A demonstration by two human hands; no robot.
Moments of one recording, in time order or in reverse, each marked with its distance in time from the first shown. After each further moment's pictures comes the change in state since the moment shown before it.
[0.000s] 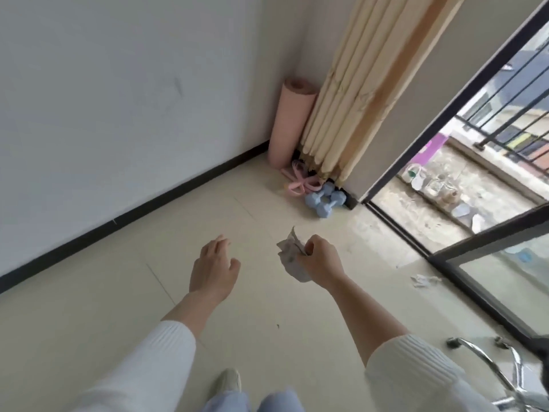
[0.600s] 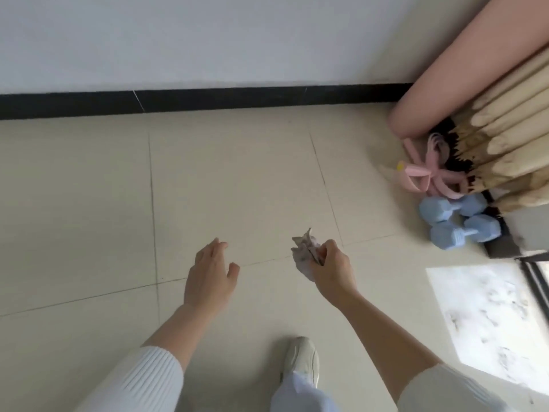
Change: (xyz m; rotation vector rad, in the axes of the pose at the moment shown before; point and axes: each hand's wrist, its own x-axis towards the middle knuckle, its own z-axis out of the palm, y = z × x) left_hand 0.187 -0.198 0.372 -0.157 0.116 -0.567; right_hand 0.340 0.146 0.337 -0.112 -0.361 -0.252
